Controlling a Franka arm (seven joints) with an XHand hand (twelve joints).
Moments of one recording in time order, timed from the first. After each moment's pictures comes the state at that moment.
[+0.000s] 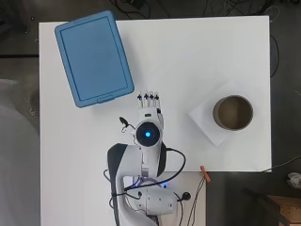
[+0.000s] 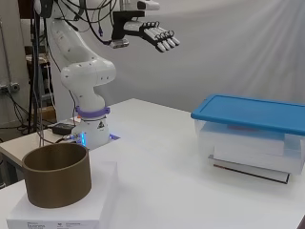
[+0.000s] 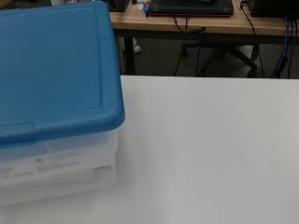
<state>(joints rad) -0.01 -0.78 -0.03 -2.37 -0.03 1.60 -0.94</state>
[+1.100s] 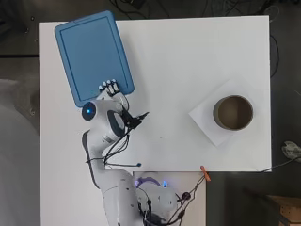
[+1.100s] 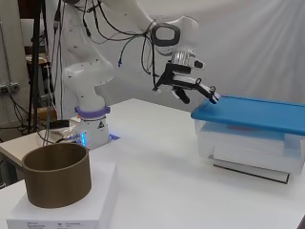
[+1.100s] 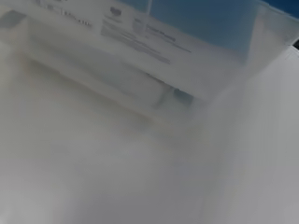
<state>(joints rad) 0.10 -0.33 0.28 -2.52 -0.33 2.11 -0.92</state>
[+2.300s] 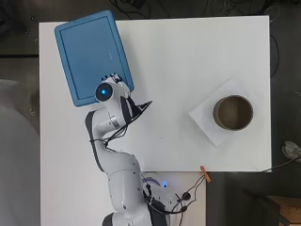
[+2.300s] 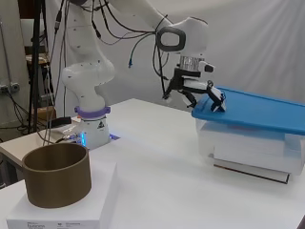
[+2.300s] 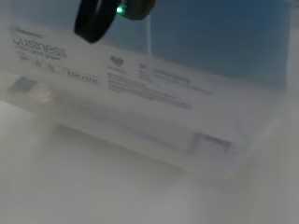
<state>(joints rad) 0.10 -0.17 0.18 -2.39 -0.14 2.15 -1.13</state>
